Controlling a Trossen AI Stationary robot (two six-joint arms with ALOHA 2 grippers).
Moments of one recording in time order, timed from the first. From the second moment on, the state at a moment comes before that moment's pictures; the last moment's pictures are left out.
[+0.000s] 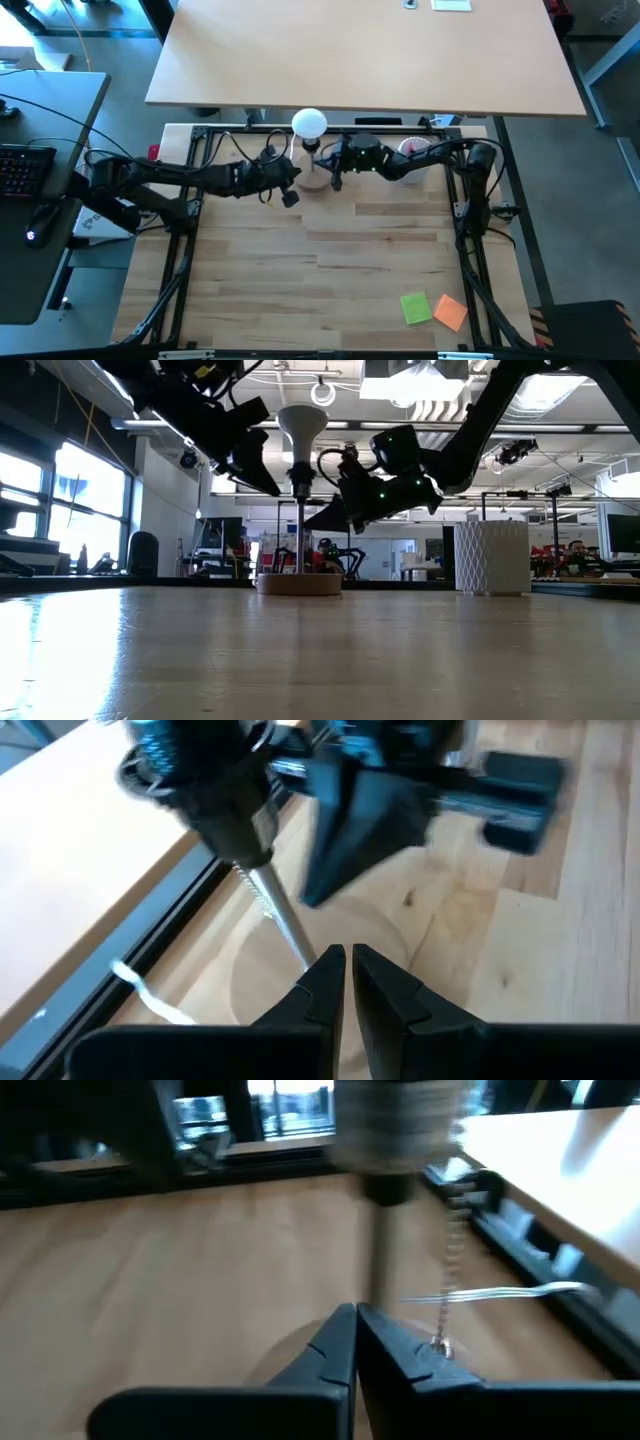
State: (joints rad) left arm 0.16 1.36 0.77 0.03 -0.39 0.01; right arm -0.44 1.94 0.93 0.72 -0.29 -0.07
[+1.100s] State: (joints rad) left arm 0.06 1.13 0.41 0.28 -0.53 -0.14; right arm -0.43 1.96 1.02 0.66 -0.24 -0.09
